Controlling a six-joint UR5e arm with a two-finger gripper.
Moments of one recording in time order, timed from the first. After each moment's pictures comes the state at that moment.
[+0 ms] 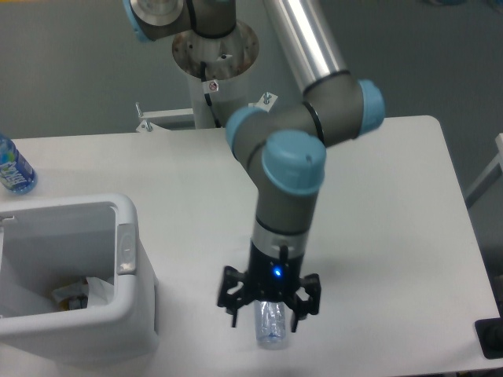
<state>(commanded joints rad) 2.41 -2.17 -1.40 -0.82 1.36 0.49</state>
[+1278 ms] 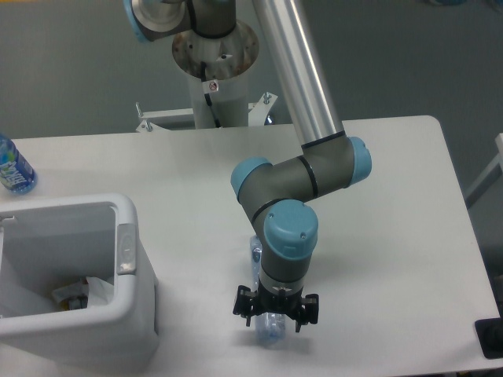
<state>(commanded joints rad) 2.37 -2.28 -1.43 -0.81 1.43 0.49</state>
